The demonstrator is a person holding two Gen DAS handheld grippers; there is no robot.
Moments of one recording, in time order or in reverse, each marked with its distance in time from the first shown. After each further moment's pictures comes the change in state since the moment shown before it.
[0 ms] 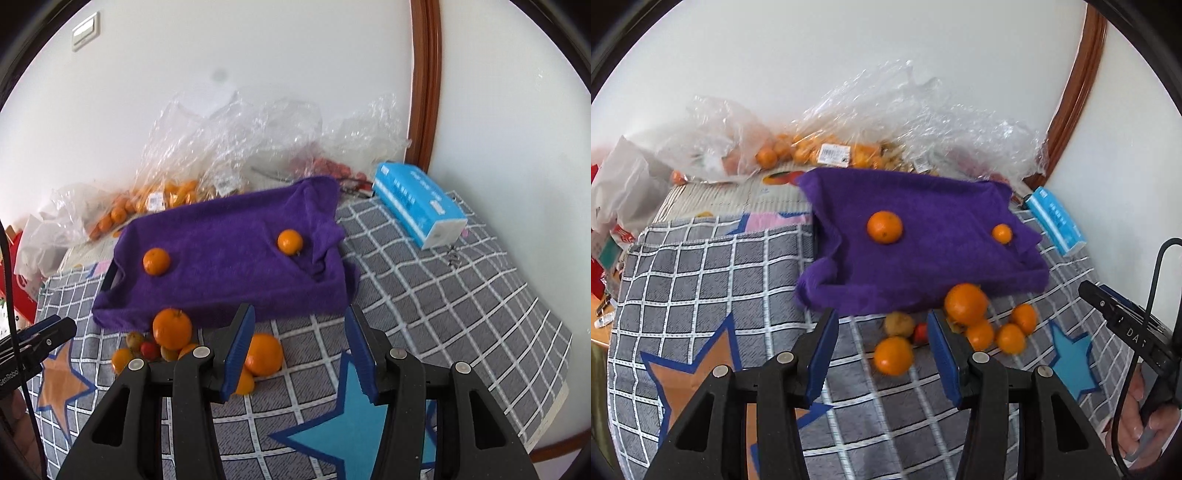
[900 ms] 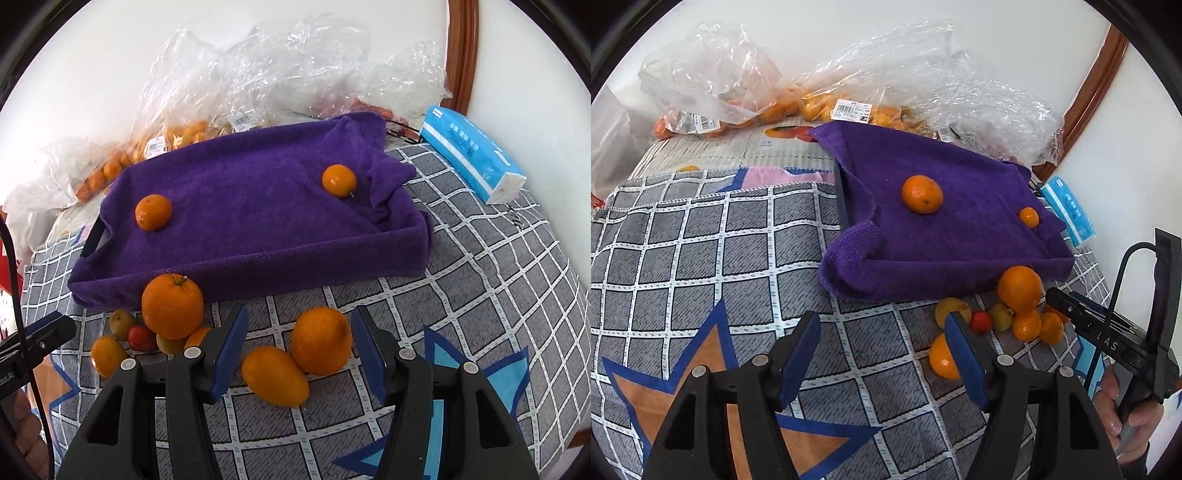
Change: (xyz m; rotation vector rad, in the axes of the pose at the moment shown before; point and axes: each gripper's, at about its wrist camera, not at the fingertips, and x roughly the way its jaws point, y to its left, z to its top) left arm 0.055 0.050 -0.010 -0.048 0.086 -0.100; right arm 0.078 0.044 -0.022 -0.014 0.141 0.024
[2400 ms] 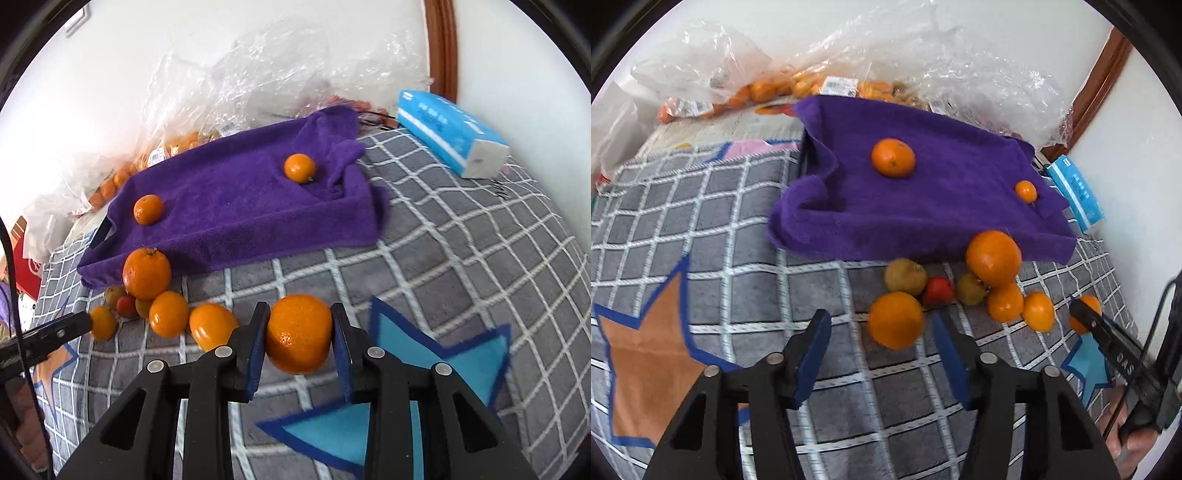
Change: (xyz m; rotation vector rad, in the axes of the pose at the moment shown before) left arm 0.011 -0.053 -0.021 -0.034 0.062 0.073; right arm -0.020 -0.063 -0.026 0.037 -0.036 0.103
